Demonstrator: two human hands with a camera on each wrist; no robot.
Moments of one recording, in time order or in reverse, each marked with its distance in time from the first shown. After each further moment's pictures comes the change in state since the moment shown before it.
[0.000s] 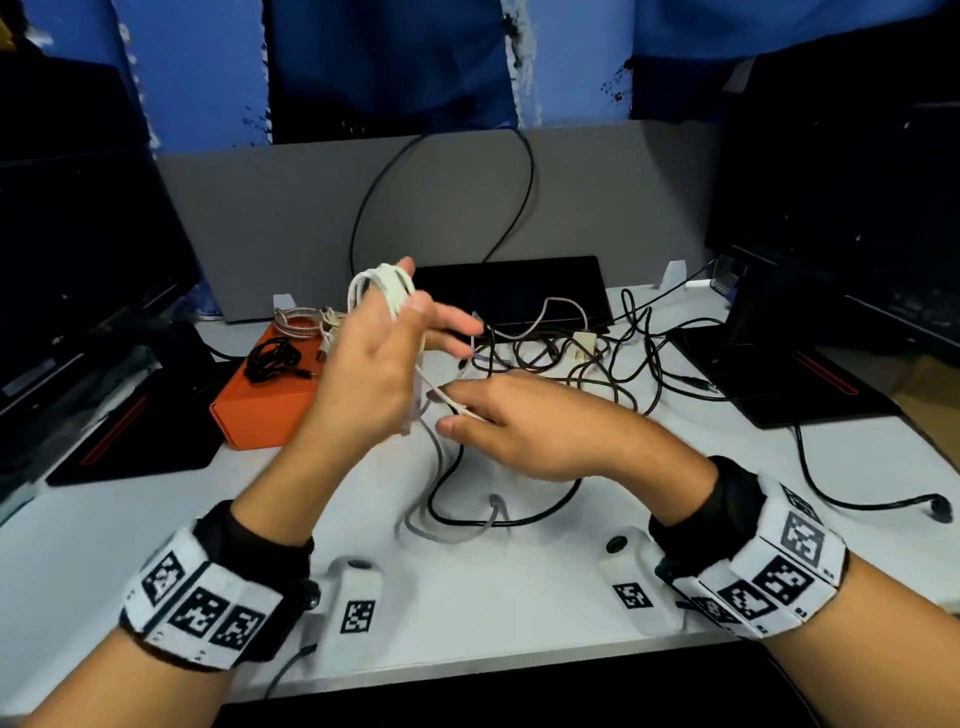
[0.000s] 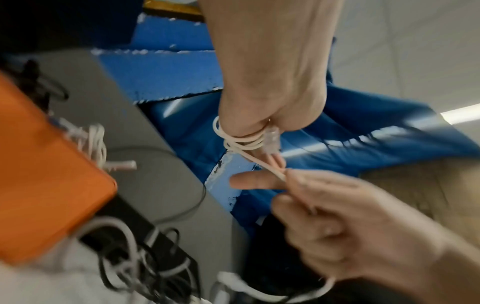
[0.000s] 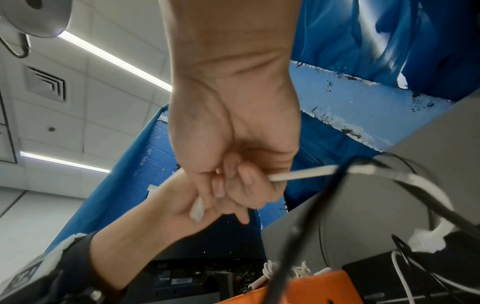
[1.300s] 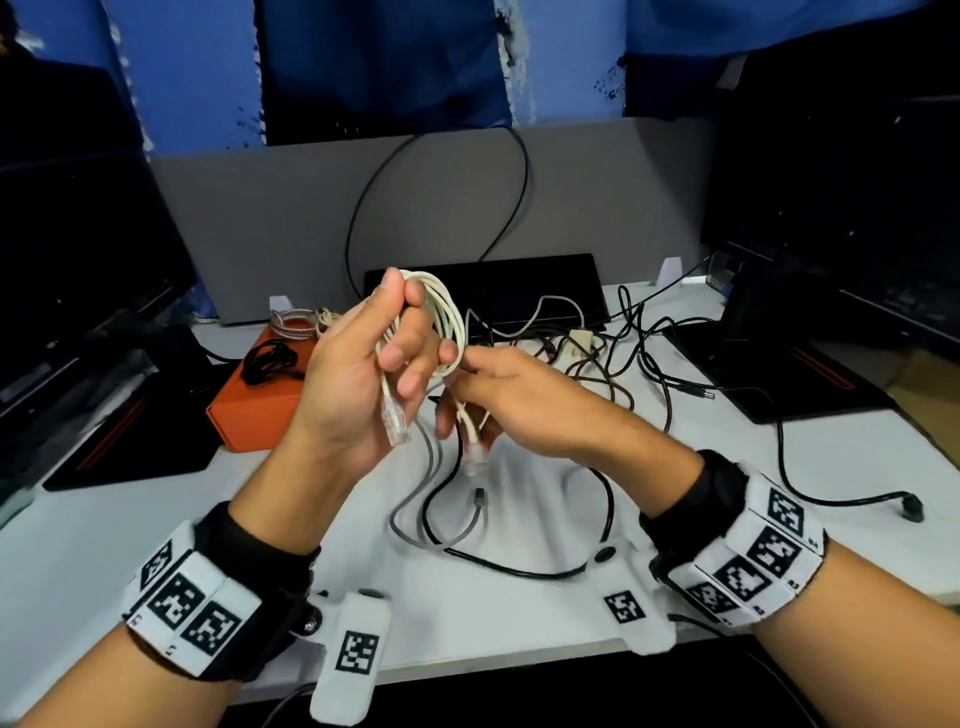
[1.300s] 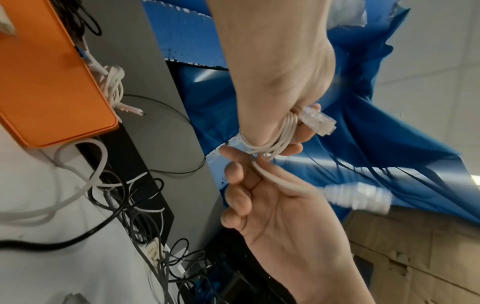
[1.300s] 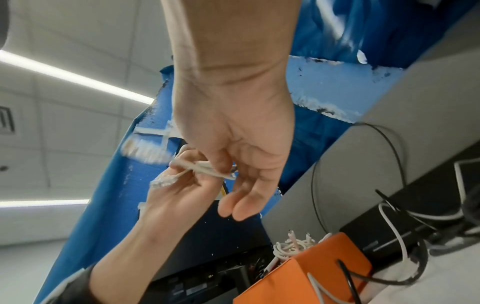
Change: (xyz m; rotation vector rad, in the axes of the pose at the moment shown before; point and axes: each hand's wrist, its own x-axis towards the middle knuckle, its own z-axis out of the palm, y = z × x) left_hand -0.005 0.015 0.005 -0.901 -0.127 -0.202; right_hand 0.006 0.002 0.006 0.693 0.138 0.102
